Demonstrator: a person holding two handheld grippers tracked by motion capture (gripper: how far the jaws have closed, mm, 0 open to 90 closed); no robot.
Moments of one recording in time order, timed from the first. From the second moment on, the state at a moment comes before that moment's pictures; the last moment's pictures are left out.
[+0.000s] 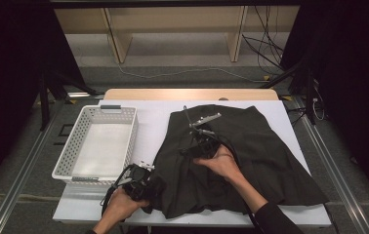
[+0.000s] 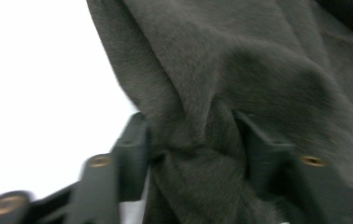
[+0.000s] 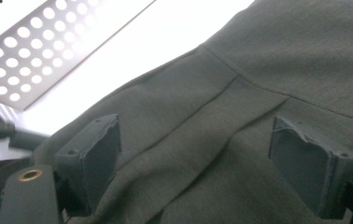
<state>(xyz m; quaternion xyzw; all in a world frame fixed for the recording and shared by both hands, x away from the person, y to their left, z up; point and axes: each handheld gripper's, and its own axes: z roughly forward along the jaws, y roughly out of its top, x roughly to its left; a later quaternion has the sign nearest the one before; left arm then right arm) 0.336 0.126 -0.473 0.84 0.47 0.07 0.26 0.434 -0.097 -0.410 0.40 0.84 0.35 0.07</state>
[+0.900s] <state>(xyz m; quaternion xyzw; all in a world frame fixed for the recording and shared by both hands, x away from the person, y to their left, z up) 0.320 0.094 -0.412 0.83 0.40 0.07 0.38 0.449 -0.097 -0.390 0.42 0.84 0.34 0.08</state>
